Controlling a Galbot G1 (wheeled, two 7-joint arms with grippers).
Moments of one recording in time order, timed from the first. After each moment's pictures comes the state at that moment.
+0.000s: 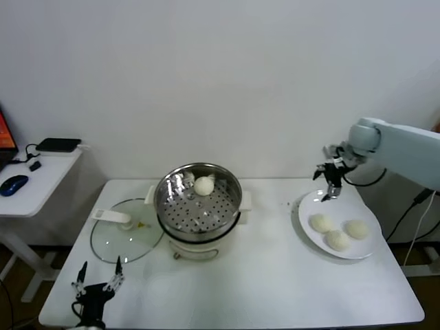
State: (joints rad) left arm 1.65 -1.60 -0.81 -1.86 -0.05 -0.19 0.03; right arm 0.58 0.81 -1.62 0.98 0.49 -0.04 -0.97
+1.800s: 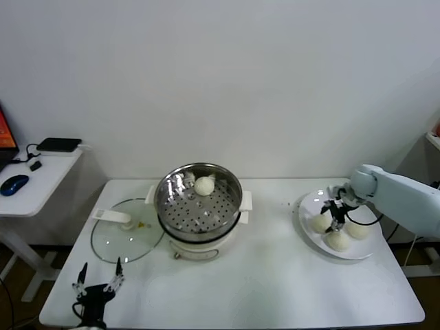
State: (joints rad) left arm 1.64 -1.60 -0.81 -1.85 -0.04 -0.19 0.02; right arm 0.25 0.80 -1.33 0.86 0.30 -0.03 -0.93
